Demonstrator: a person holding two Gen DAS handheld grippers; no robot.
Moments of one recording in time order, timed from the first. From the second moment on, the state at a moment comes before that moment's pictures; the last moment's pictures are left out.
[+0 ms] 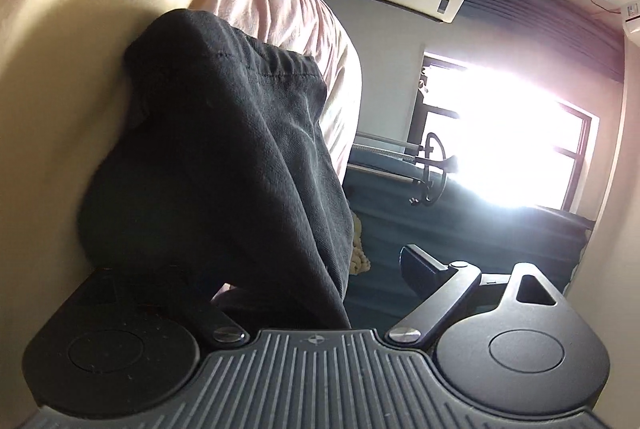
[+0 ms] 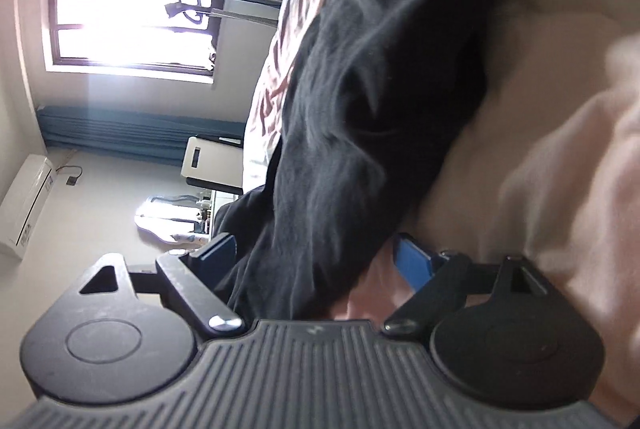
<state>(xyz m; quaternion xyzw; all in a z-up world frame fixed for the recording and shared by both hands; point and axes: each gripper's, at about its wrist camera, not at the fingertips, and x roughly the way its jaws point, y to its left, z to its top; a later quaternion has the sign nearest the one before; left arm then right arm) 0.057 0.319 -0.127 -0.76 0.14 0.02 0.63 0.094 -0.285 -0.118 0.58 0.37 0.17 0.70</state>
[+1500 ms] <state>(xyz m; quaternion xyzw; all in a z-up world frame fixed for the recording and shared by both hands) -0.029 0.345 -0.042 -0.31 0.27 0.04 0.91 0.111 -0.248 -0.093 0.35 0.37 0.12 0.85</state>
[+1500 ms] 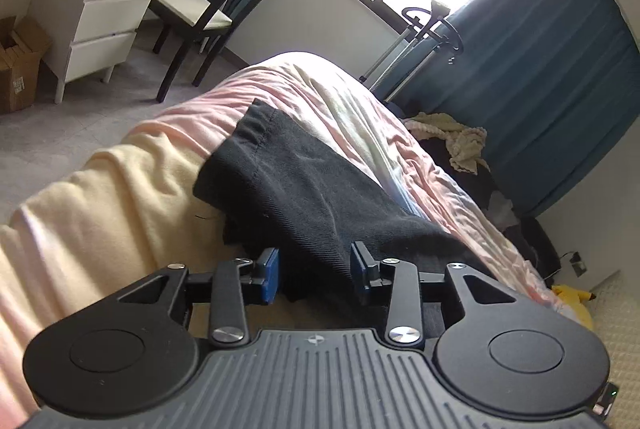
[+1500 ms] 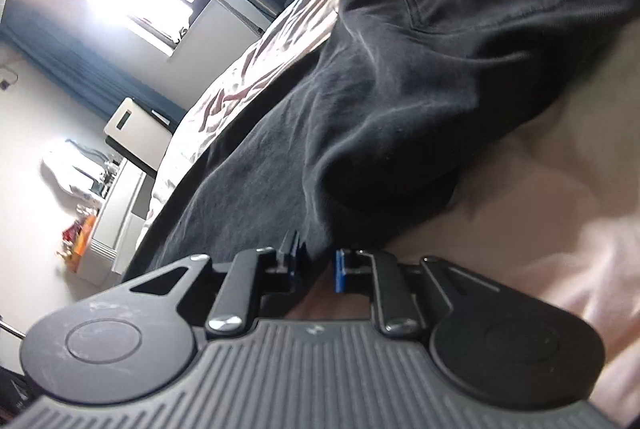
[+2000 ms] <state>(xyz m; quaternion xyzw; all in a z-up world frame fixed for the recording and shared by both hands) 0.103 0.351 0.004 -0.19 0.32 0.12 0.92 0.070 -0.231 -0.034 0.11 0.27 0.09 0.95</state>
